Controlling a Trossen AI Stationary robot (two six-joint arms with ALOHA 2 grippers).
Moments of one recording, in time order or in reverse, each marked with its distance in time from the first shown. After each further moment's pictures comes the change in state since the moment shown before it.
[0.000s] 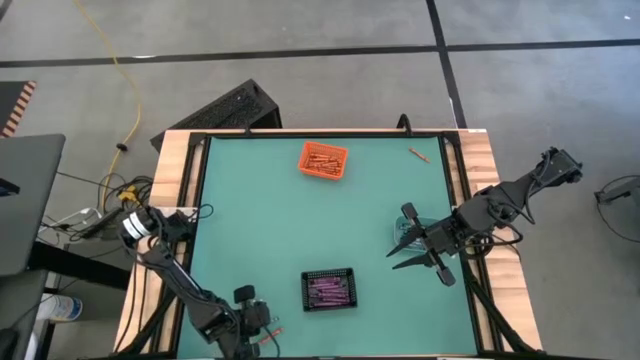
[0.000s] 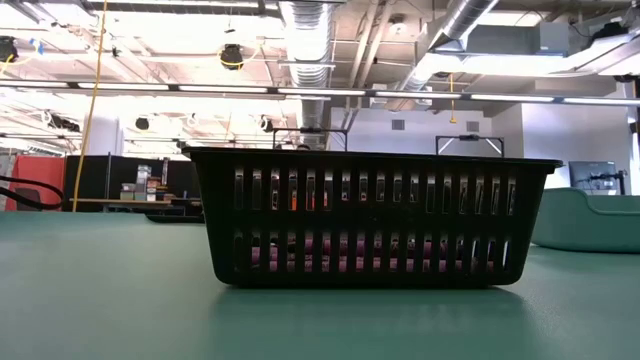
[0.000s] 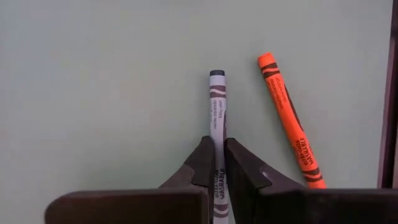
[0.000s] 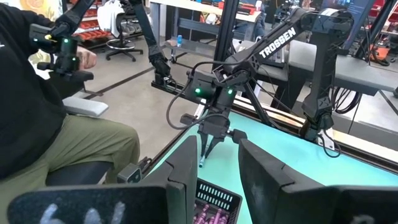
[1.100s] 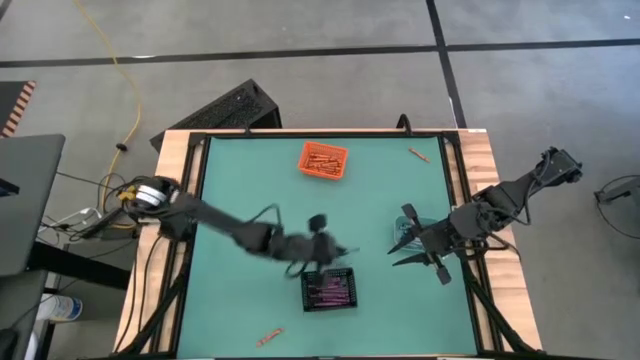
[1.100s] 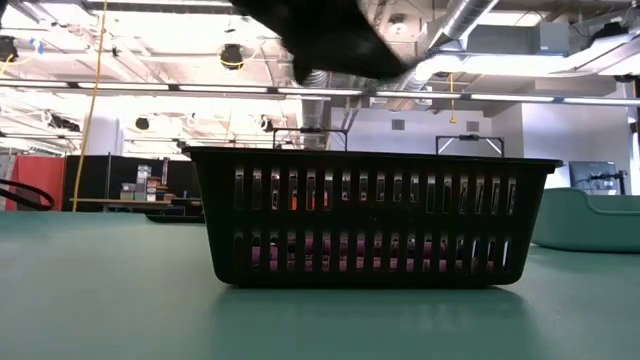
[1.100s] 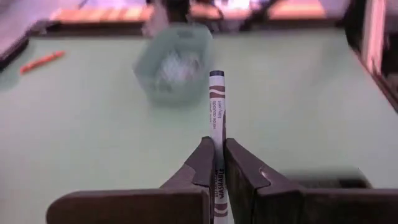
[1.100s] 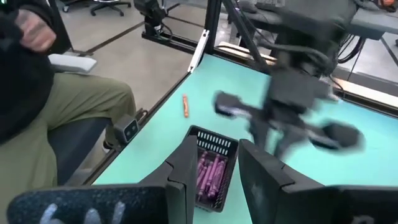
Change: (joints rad) left arm 0.631 -0.096 0.062 0.772 0.037 0.994; right arm 0.001 -0.009 -0.001 -0.206 0.051 0.055
